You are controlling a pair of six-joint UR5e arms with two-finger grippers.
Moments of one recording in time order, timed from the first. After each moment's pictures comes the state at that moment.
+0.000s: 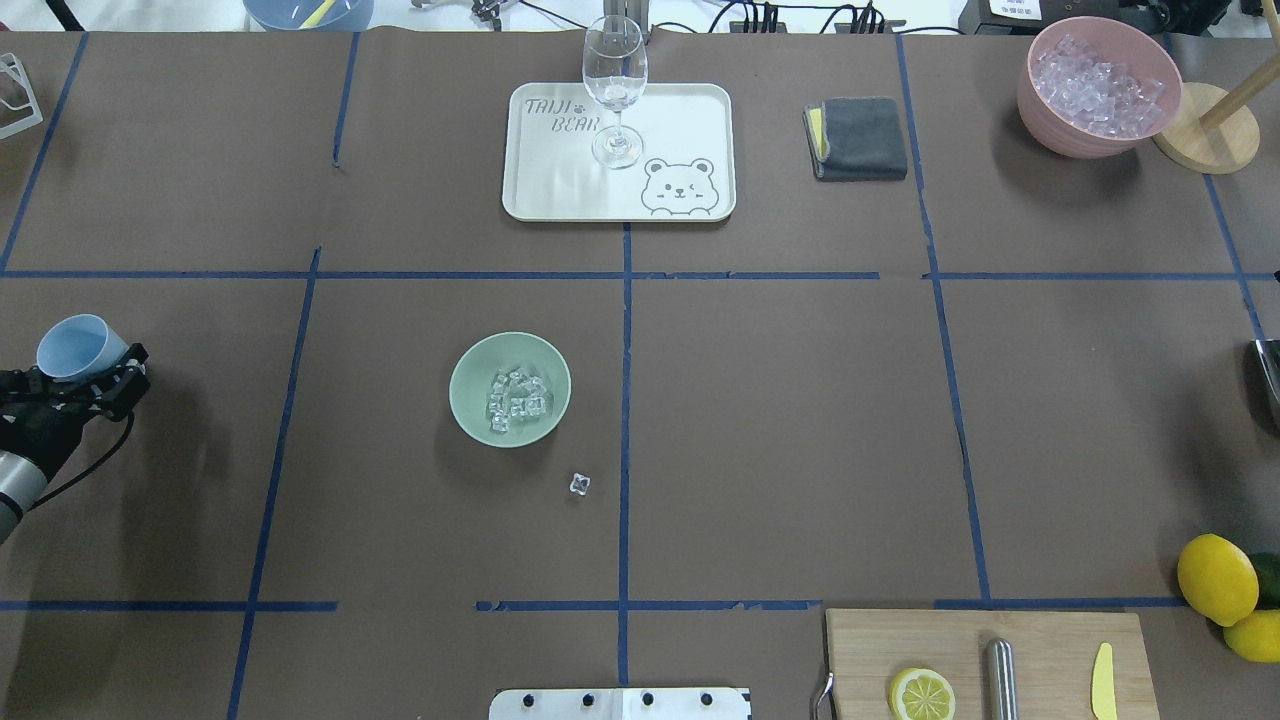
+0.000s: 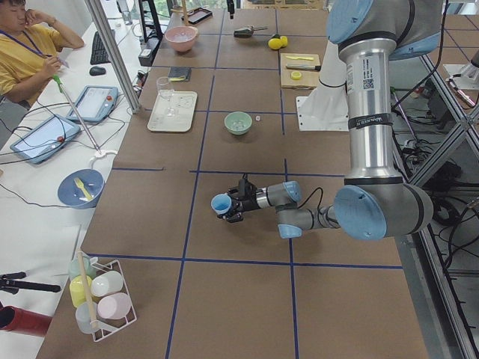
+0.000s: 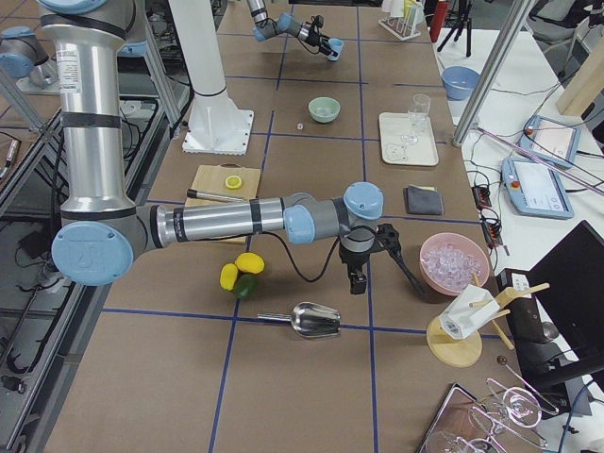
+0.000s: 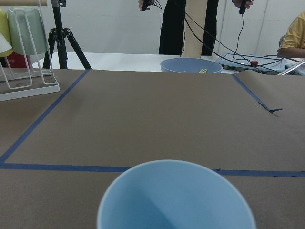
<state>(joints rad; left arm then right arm) -0.39 -1.40 -1.39 -3.05 -0.78 -1.20 1.37 -1.56 1.68 -1.48 2.26 0.06</state>
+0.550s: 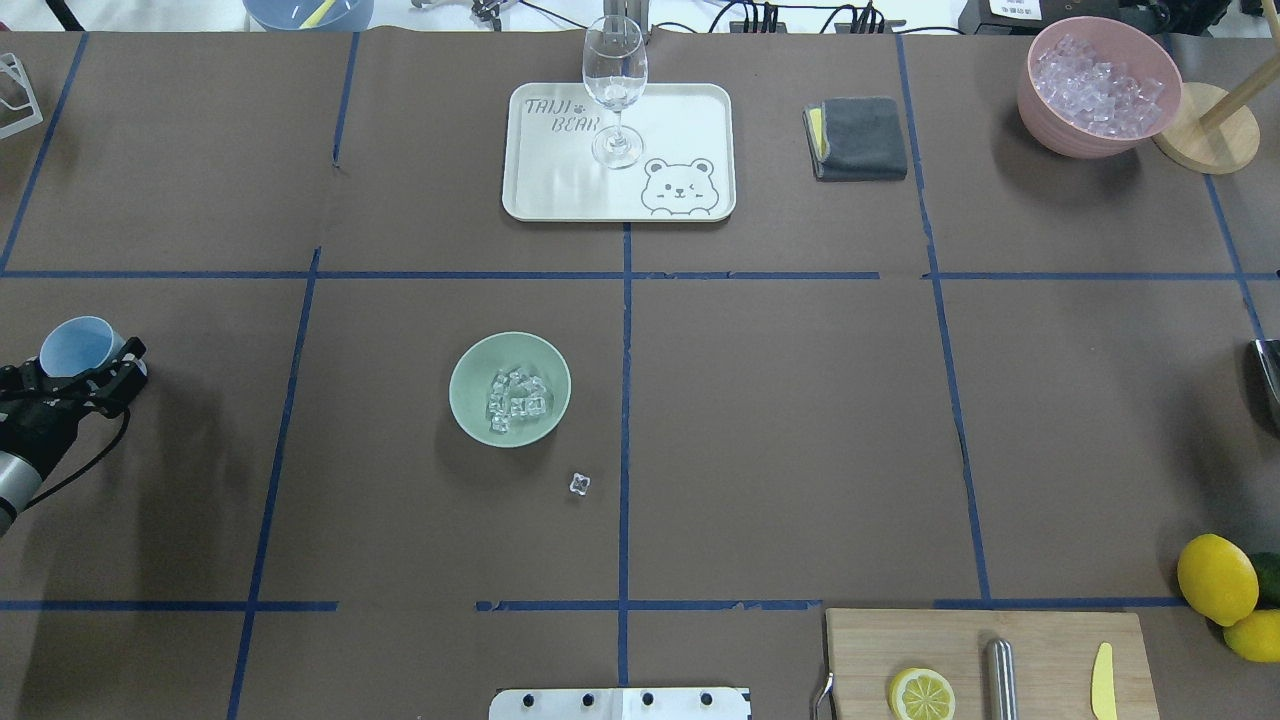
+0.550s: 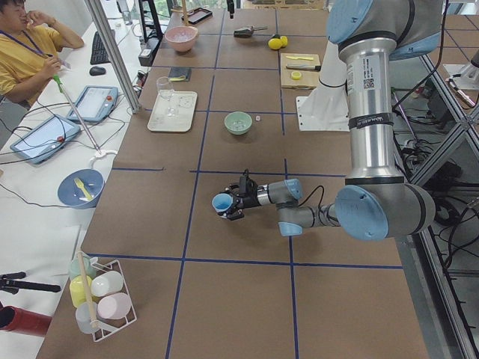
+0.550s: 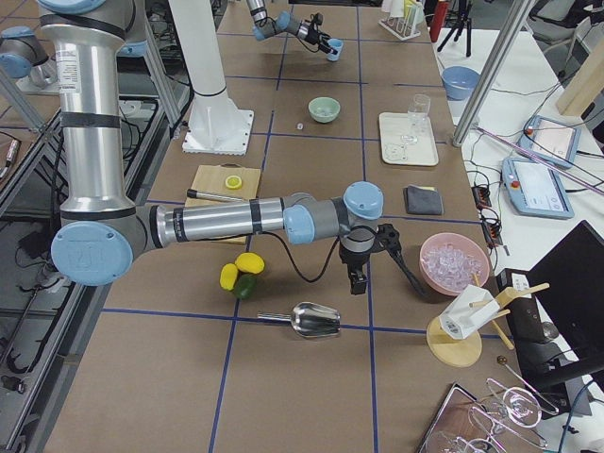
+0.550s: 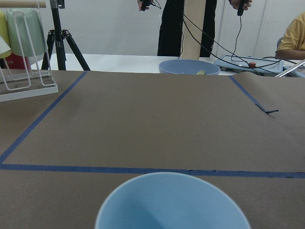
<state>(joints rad) -0.39 -1.37 -1.45 -3.06 -0.75 -1.19 1.37 -1.56 1.68 -1.48 2.26 0.06</state>
